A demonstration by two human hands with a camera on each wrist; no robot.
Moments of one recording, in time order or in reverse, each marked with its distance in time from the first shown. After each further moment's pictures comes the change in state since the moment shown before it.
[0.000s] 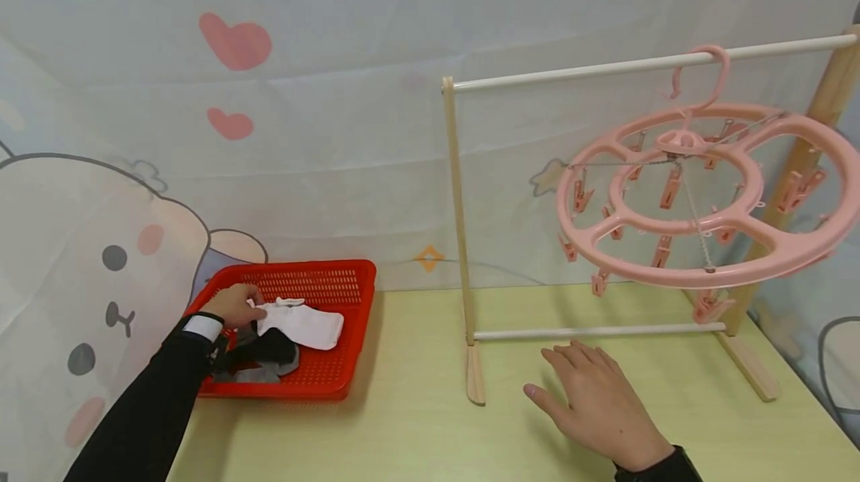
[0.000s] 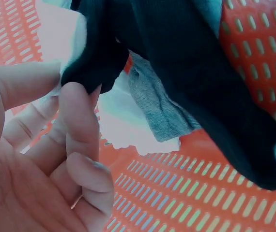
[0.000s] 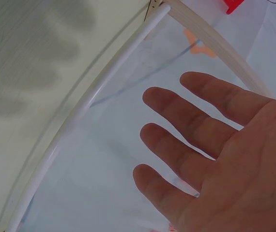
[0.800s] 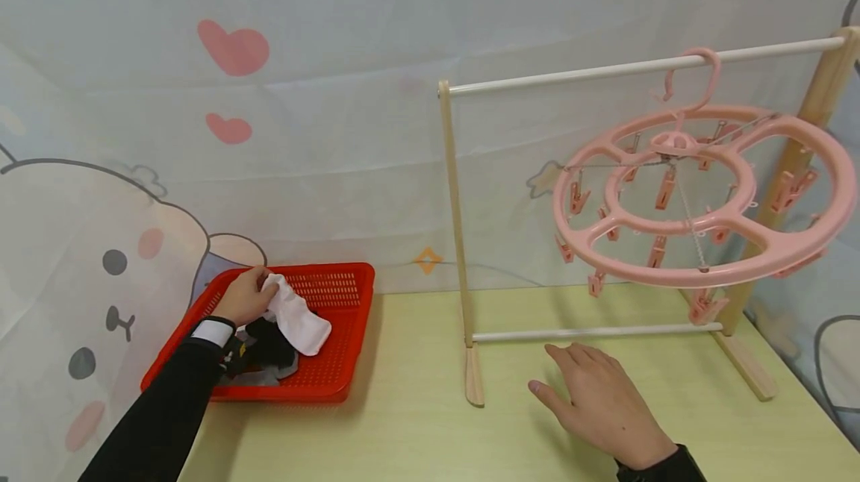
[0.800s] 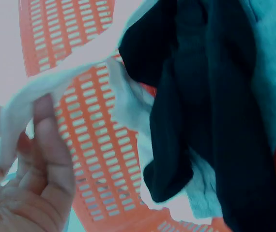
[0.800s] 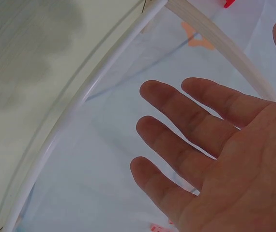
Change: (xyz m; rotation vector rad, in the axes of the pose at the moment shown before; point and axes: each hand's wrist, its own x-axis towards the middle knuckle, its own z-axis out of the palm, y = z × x) left_hand 0.002 0.035 0.000 -0.151 0.279 0.146; right_hand 0.000 0.002 -0.008 0.017 -0.012 0.031
